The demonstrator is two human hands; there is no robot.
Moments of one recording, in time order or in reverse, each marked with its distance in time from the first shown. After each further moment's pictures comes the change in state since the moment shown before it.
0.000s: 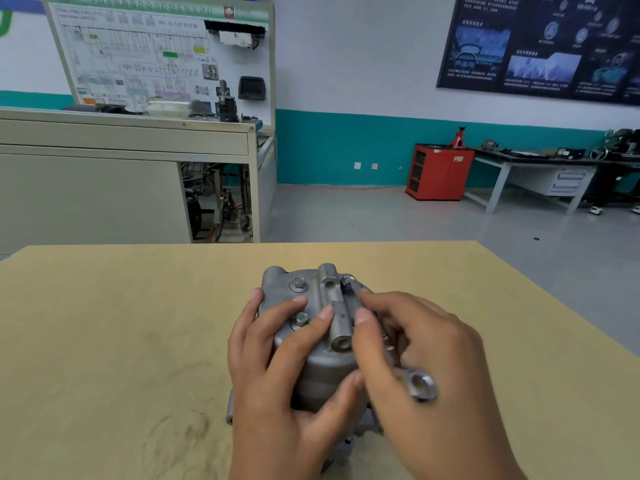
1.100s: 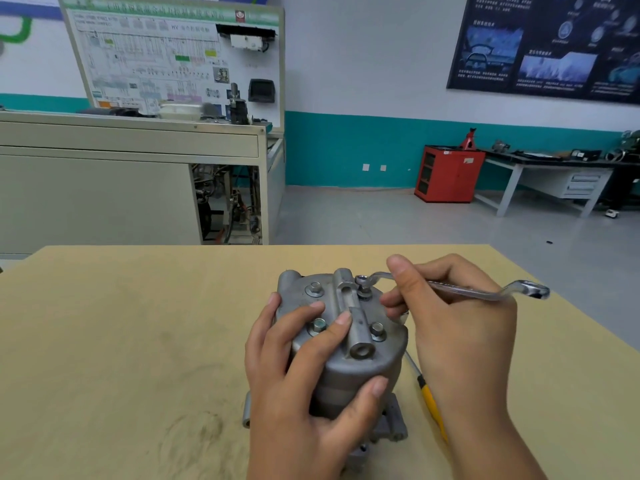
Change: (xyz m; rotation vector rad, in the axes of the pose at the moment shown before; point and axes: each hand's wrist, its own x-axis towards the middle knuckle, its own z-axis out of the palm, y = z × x) left_hand 0.003 0.002 -0.001 -0.001 -0.023 -0.011; right_hand 0.029 0.015 0.013 0.556 0.221 0.241
